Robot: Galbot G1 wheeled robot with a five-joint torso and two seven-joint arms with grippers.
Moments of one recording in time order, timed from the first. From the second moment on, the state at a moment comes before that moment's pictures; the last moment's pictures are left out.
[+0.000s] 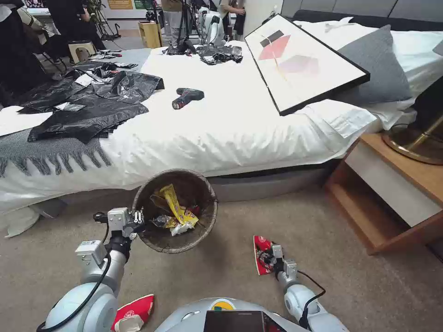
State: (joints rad) left arm 1.80 -1.37 -0.68 -2.46 -0.37 0.39 -0.12; right arm -1.36 1.19 0.21 1.27 0.42 0.09 0.04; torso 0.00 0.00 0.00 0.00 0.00
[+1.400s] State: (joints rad) left arm 1.80 -1.37 -0.68 -2.46 -0.38 0.39 -0.12; right arm -1.43 1.13 0.35 1.70 0.41 0.01 0.00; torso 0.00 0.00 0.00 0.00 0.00
